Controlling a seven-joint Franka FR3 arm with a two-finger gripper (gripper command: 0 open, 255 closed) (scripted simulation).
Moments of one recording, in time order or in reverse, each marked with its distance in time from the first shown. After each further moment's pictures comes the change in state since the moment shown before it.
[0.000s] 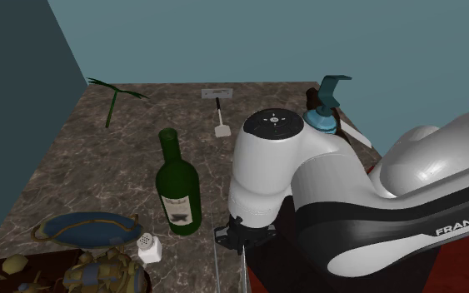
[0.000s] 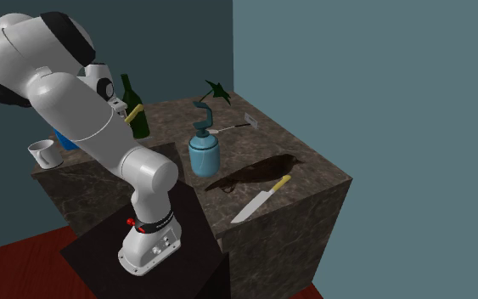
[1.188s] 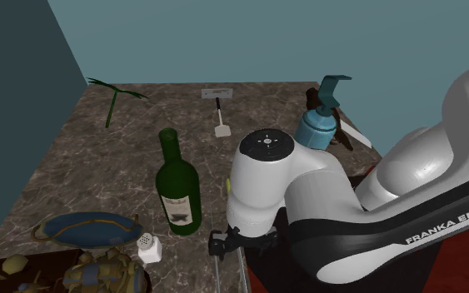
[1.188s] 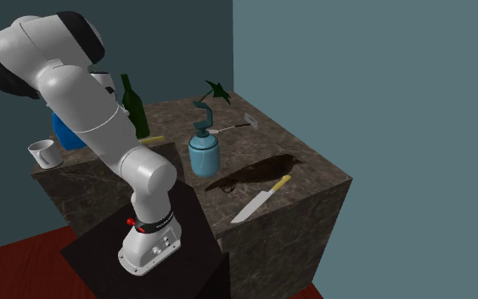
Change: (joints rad) arm -0.082 0.092 0.118 -0.030 -0.032 0.118 0.023
